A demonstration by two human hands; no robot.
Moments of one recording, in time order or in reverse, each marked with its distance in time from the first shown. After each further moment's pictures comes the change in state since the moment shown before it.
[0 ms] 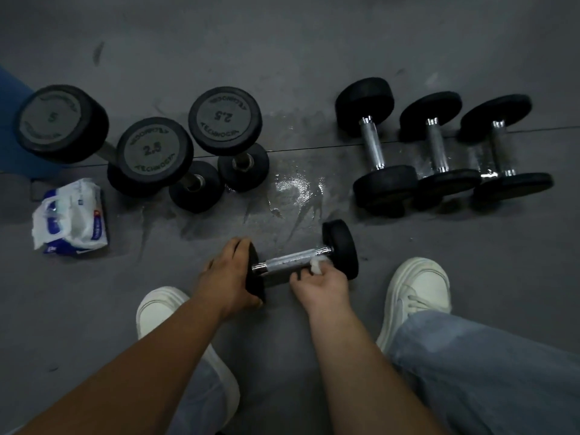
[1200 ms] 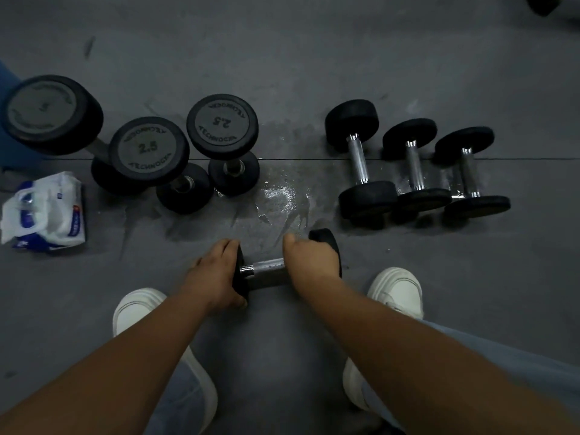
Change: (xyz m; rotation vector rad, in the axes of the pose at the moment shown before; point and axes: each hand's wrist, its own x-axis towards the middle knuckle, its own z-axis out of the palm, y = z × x) left_hand 0.008 -0.006 -0.003 -0.048 -0.023 0.033; right_hand -0.035 -0.023 0.045 -2.859 0.042 -1.154
